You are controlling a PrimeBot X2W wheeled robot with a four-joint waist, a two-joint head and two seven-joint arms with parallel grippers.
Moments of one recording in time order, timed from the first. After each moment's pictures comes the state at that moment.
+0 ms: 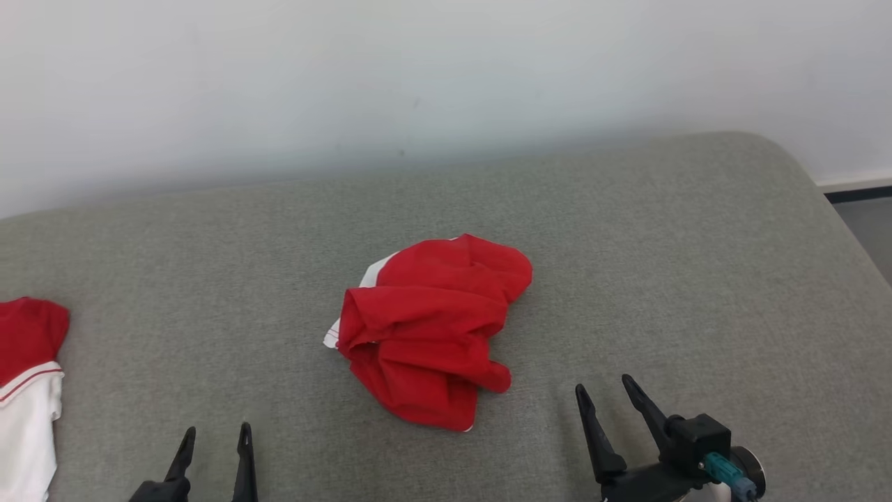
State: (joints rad) left arm -0.06 0.11 0.00 0.40 -0.16 -0.07 -0.26; right arm -0.15 -0.09 0.17 0.48 0.17 0.13 -0.26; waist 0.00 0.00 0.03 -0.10
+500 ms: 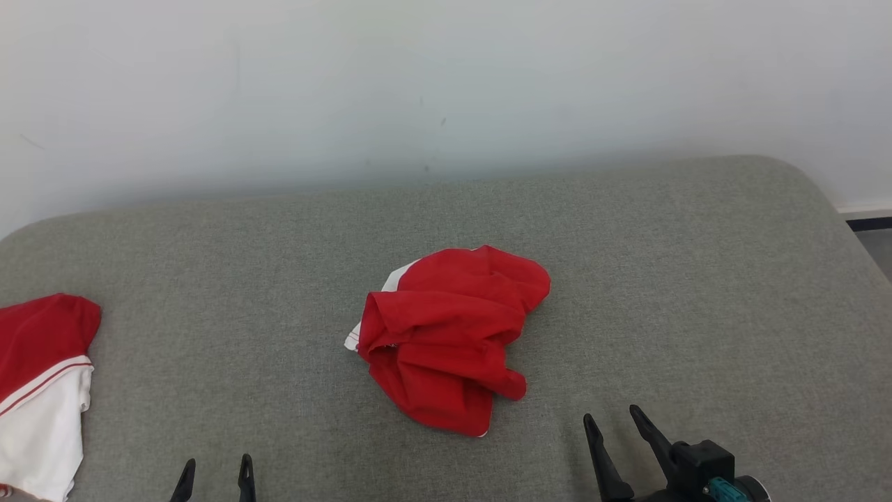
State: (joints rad) left arm 0.06 0.06 0.06 0.29 -0.10 -0.09 -0.26; right arm -0.10 -0.09 0.15 0.50 0.16 0.13 -0.26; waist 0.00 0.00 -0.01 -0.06
